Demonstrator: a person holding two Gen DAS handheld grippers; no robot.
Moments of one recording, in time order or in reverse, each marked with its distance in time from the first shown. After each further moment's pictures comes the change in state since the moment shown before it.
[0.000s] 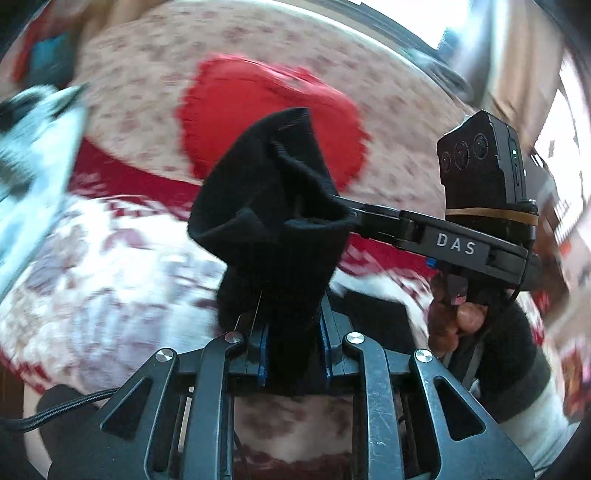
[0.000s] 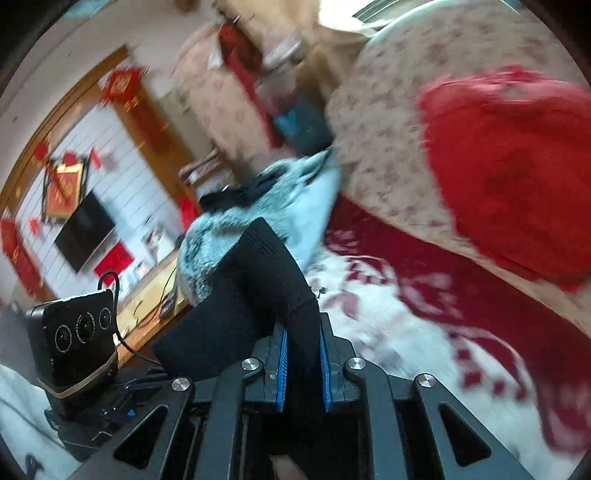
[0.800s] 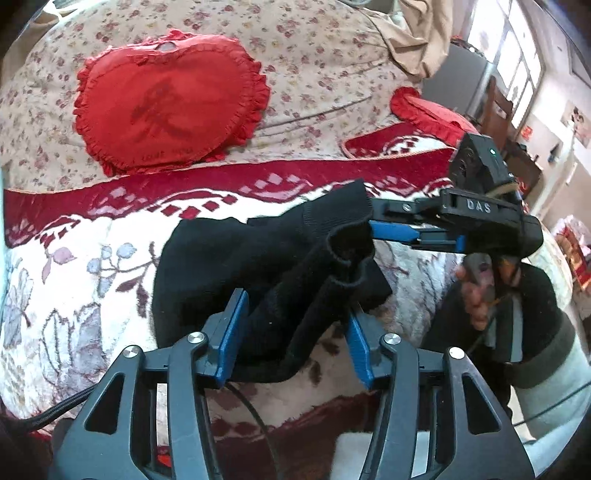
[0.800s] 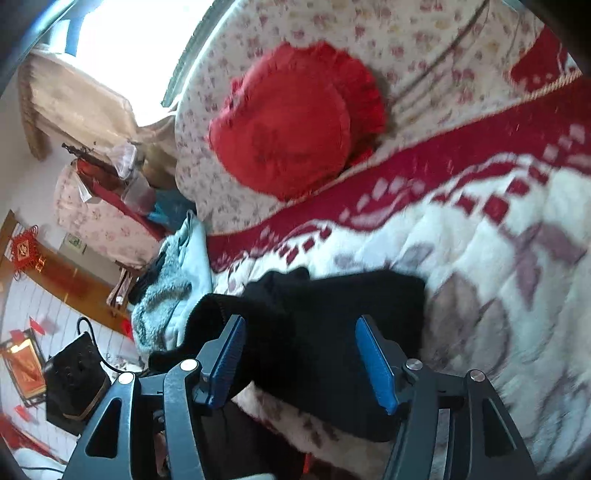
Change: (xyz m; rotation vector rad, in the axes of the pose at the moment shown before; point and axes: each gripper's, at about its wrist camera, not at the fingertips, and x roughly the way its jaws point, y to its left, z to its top) left arm 0.025 -0.057 -0.042 0.335 0.199 -0.112; right arm -0.125 -0.056 -0.142 0.611 -0.175 -0.208
